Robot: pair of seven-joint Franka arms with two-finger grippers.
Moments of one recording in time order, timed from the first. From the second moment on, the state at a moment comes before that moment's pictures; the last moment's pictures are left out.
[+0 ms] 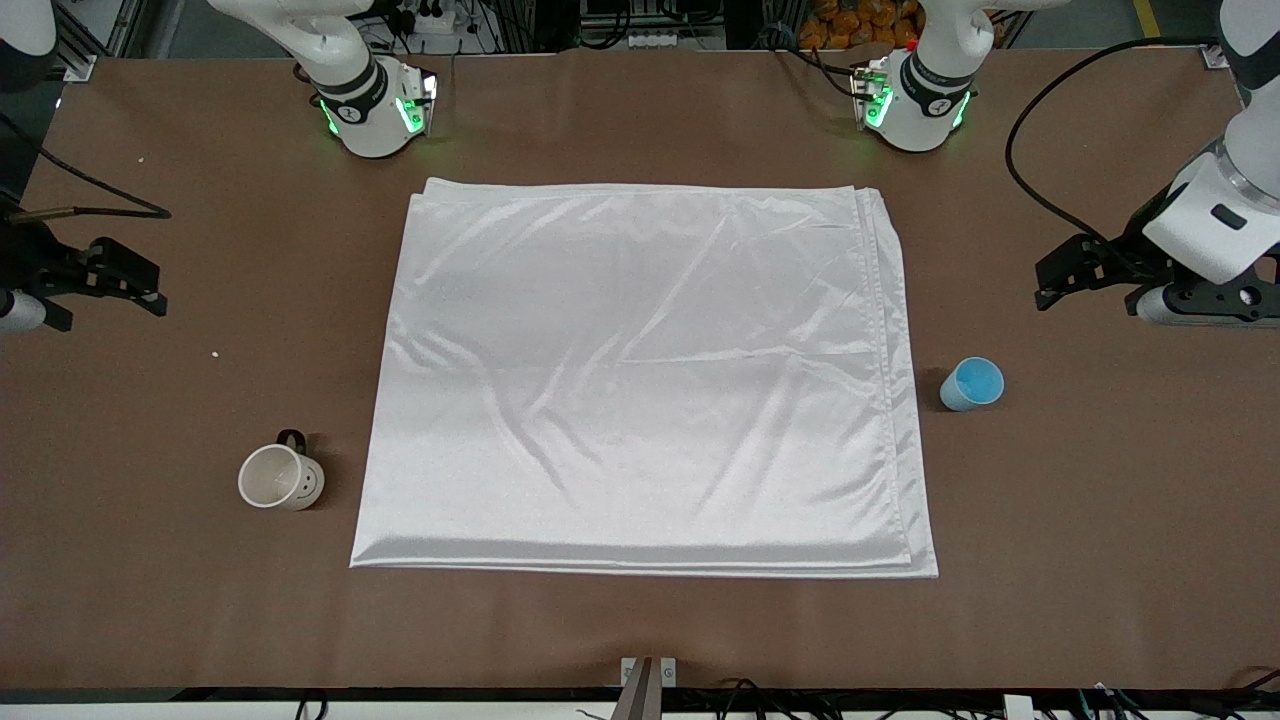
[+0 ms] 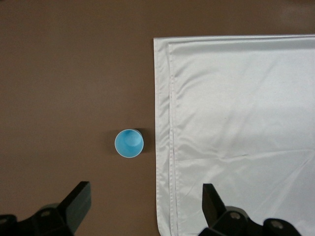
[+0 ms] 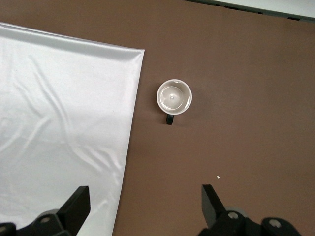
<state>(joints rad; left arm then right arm) -0.09 0.06 -0.04 -1.57 -0.02 1.69 -0.08 0.01 0.10 -0.01 -1.46 0.00 1.61 -0.17</state>
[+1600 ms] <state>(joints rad) -0.07 0.09 -0.04 -1.89 -0.02 1.98 -0.08 -0.05 0.08 0.00 -1.76 0.00 1.76 -0.17</state>
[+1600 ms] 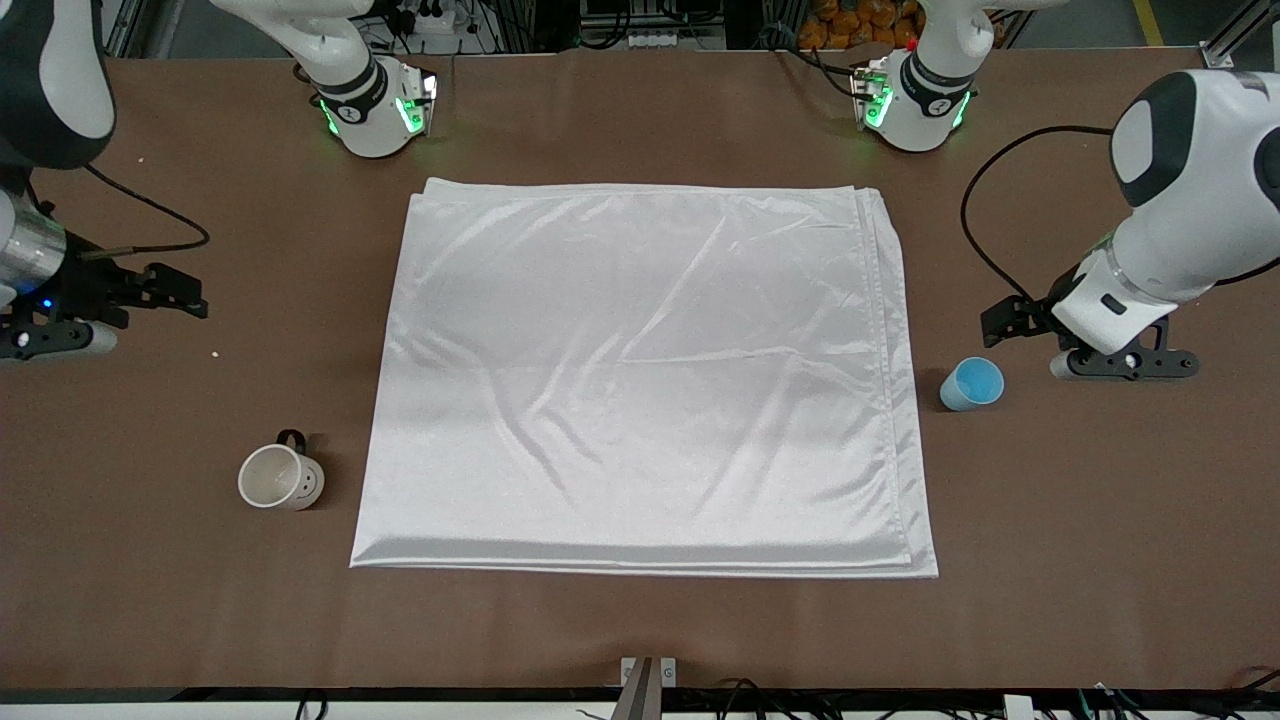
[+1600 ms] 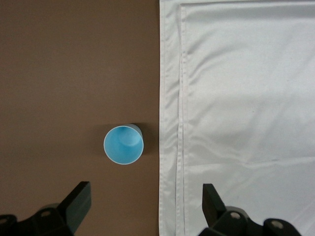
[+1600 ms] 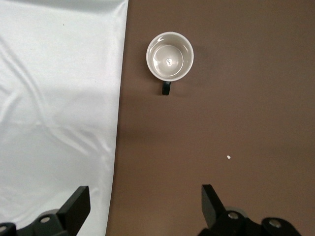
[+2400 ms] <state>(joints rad) -0.04 0.18 -0.04 -2.18 -0.02 2.39 -0.08 -0.07 0.33 0.01 -1.91 0.00 2.15 -0.17</state>
